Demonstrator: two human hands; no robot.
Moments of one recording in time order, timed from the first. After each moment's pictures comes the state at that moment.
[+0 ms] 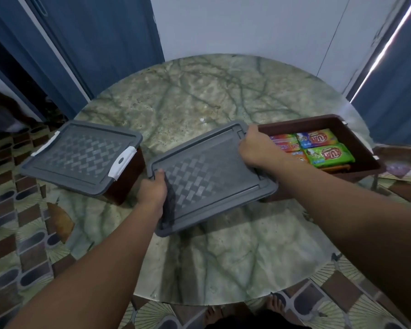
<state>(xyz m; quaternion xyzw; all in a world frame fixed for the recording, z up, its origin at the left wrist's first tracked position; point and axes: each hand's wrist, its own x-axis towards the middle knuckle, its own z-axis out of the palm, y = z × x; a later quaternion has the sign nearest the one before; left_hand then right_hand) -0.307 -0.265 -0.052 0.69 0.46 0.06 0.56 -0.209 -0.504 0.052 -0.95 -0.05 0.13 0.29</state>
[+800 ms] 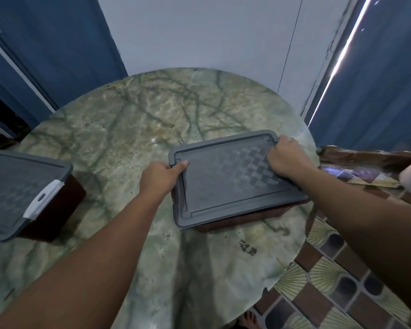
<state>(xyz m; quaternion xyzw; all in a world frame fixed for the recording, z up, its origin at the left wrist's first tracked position) -0.178 -0.428 -0.003 0.88 0.27 0.02 0.40 -0.106 -0.725 0.032 -0.97 0.06 0.05 0.23</state>
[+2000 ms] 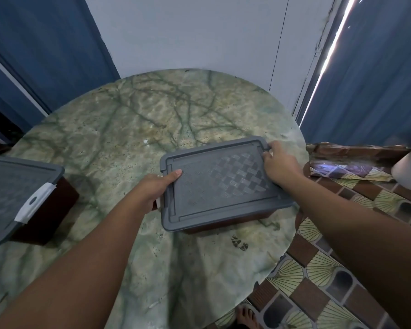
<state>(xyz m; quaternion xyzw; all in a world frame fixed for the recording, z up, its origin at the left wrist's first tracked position) -0.198 -0.439 0.007 0.75 0.33 -0.15 0.55 -0.122 -0.746 0.005 -0.94 0.08 0.07 0.32</state>
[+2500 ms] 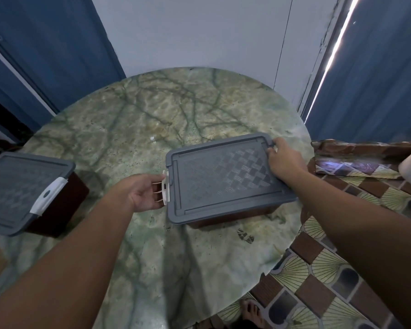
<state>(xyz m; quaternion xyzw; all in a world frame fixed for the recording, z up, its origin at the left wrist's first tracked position) -0.219 -0.403 0.019 0.58 0.38 -0.22 0.68 -0.130 -0.741 0.006 -0.94 0.09 0.06 0.32</state>
